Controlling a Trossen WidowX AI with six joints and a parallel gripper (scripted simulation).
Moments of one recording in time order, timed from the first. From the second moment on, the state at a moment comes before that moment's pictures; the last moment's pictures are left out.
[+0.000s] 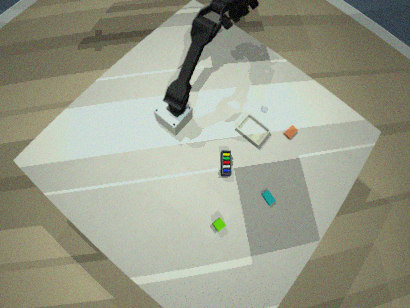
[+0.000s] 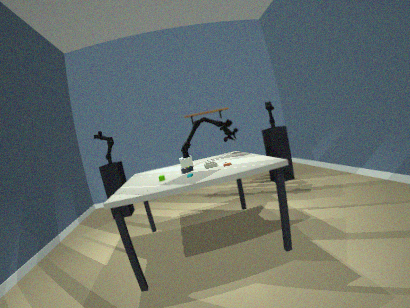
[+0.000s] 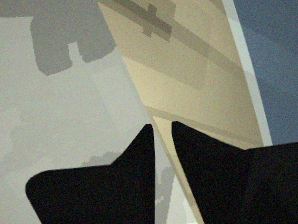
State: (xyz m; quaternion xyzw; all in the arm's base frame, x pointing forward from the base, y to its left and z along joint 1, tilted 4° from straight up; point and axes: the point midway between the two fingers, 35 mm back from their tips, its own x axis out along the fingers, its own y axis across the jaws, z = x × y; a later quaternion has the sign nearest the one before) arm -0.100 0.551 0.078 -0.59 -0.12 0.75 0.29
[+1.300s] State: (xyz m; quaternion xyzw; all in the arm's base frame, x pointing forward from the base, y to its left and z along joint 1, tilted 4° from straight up) arm 0.343 0.123 0.044 -0.41 0.51 0.36 0.66
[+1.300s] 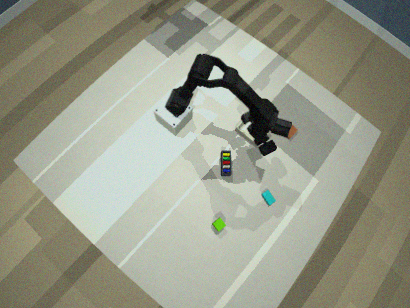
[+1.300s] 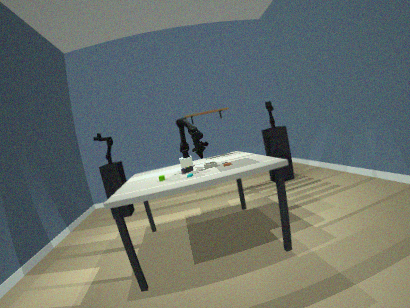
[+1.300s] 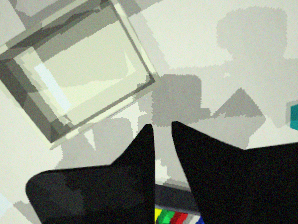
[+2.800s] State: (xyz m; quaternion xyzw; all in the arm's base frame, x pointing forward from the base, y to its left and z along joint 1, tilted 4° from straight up) arm 0.306 -0.010 0.004 -0.27 0.64 0.22 0.68
